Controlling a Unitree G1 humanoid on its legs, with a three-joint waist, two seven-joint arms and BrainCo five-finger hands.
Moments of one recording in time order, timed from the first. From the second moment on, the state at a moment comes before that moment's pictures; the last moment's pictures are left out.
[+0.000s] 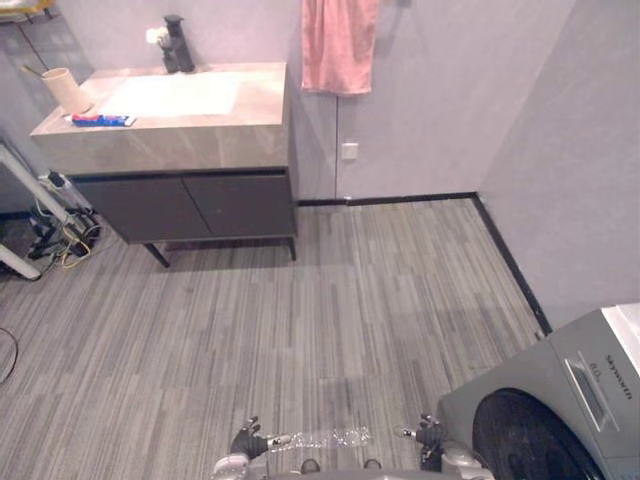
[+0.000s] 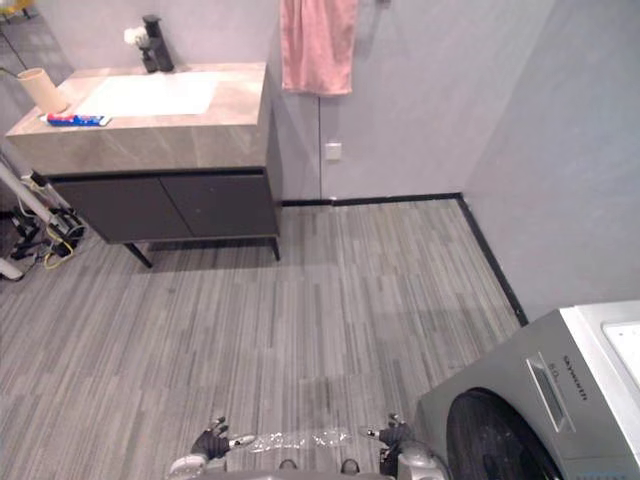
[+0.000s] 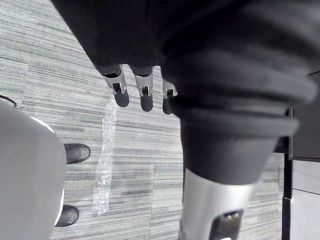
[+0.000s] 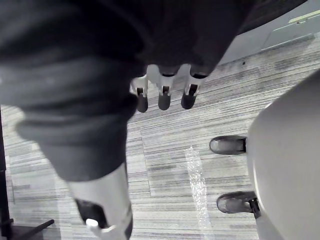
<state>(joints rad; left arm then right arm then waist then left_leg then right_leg) 0.06 0.06 0.01 1.13 -0.14 -0.16 0.02 -0.05 -0.03 -0.15 1.19 -0.01 -0.05 -0.03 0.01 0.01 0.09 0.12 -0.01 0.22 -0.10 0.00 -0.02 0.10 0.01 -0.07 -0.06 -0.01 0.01</state>
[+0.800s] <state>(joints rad) -0.01 0.09 -0.02 1.13 -0.14 -0.13 0.00 -0.08 -0.05 -0.22 1.13 0.14 -0.04 -0.01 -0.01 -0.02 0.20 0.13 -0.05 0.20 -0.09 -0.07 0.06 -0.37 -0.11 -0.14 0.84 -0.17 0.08</state>
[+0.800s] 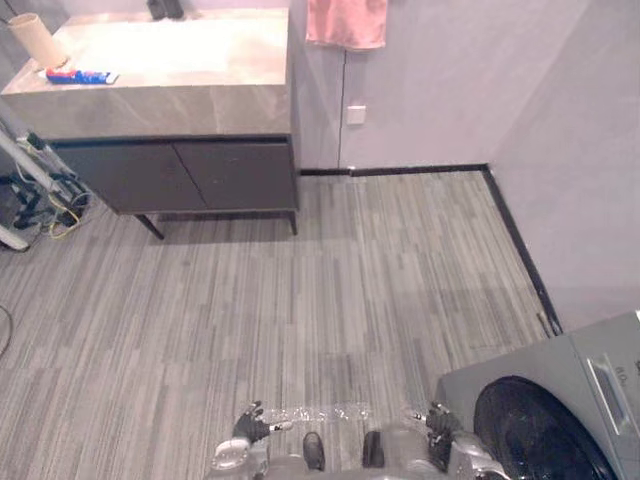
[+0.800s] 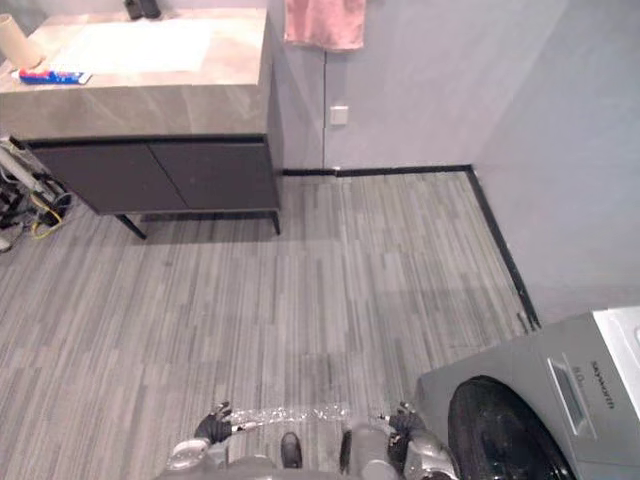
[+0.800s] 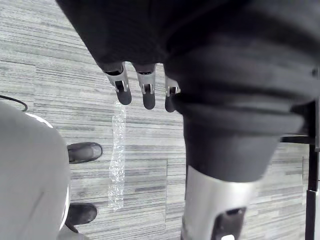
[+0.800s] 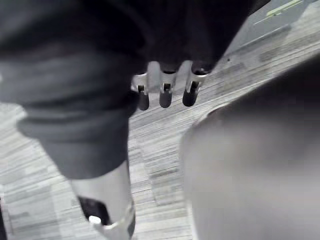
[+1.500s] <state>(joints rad) 0.00 0.07 0.16 1.01 -0.14 -0.14 -0.02 -0.15 -0.06 -0.19 1.08 0.15 -0.04 0.00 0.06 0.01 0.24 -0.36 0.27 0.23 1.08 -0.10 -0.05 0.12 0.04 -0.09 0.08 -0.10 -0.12</state>
